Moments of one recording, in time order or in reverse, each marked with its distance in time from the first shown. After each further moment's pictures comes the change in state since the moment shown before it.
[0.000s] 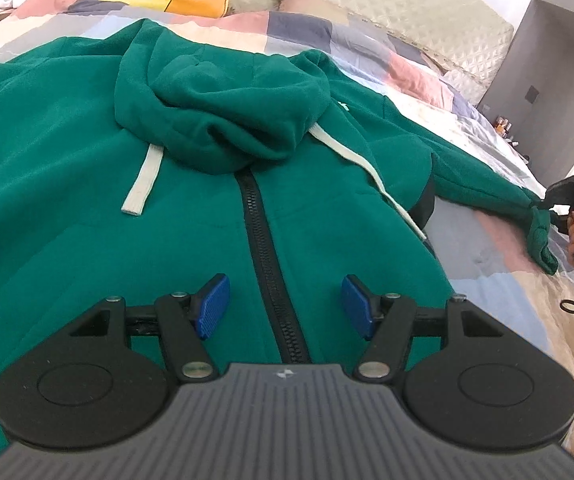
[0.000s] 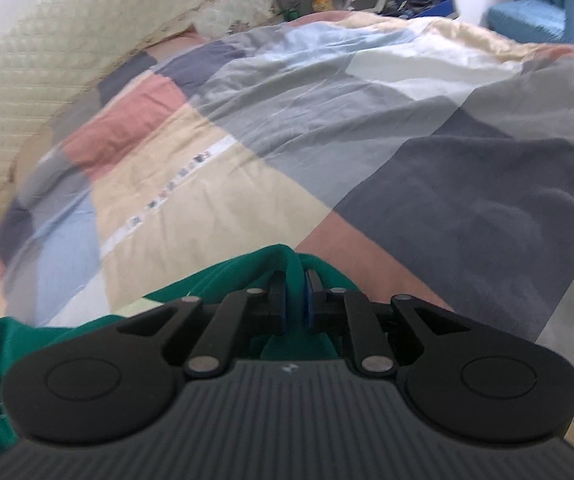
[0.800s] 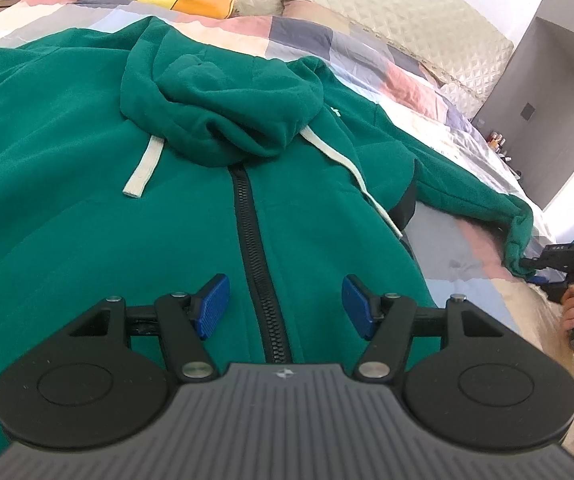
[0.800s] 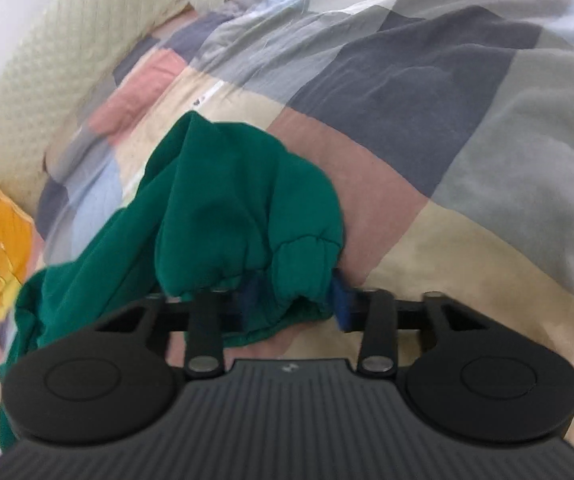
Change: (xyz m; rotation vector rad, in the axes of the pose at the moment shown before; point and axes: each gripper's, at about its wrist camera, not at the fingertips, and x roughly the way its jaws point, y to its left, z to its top) left arm -0.019 -0.005 -0.010 -0.053 -0.012 -0.026; right arm -0.042 -0.040 -0.064 0.055 0.085 0.046
